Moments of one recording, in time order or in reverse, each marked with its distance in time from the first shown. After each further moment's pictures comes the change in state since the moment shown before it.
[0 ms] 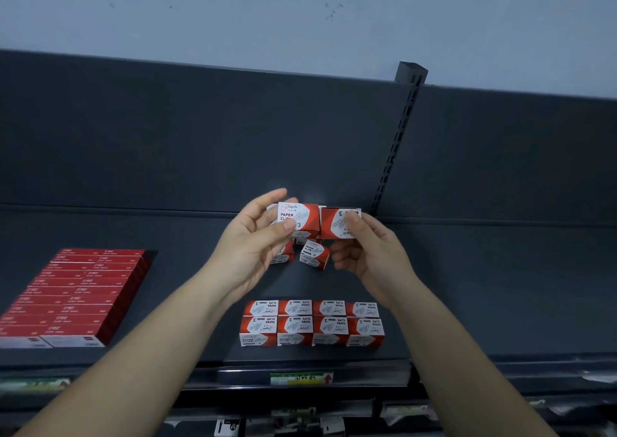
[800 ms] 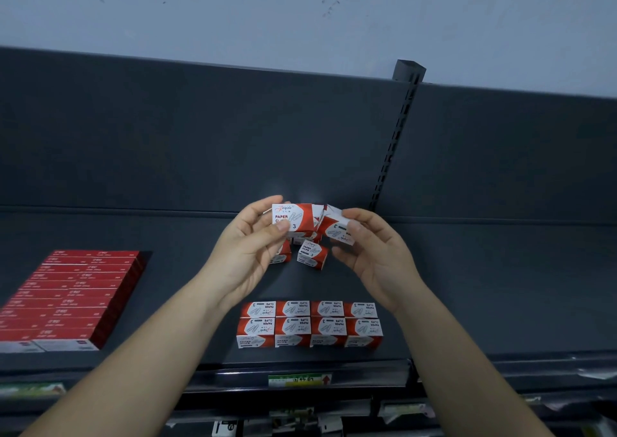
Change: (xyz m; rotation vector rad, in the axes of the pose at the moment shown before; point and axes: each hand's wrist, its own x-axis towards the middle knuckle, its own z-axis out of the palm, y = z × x) left_hand 0.002 -0.004 -0.002 -0.108 0.052 -0.048; right_hand 0.003 0.008 -0.012 0.195 -0.003 -0.030
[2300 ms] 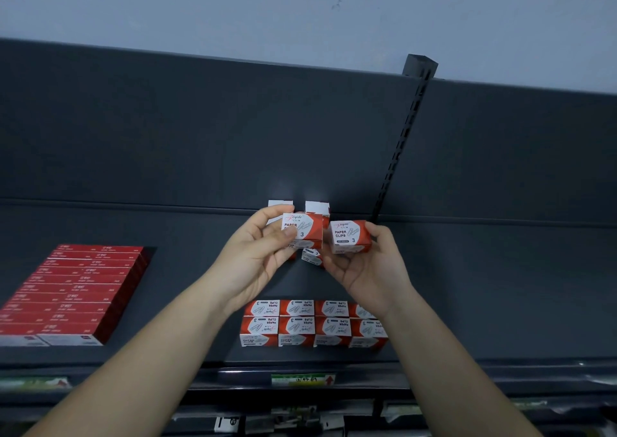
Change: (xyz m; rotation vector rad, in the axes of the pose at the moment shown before) left_hand 0.000 -0.007 -0.004 -0.011 -0.063 -0.073; right_hand 0.007 0.016 0.011 0.399 0.087 0.331
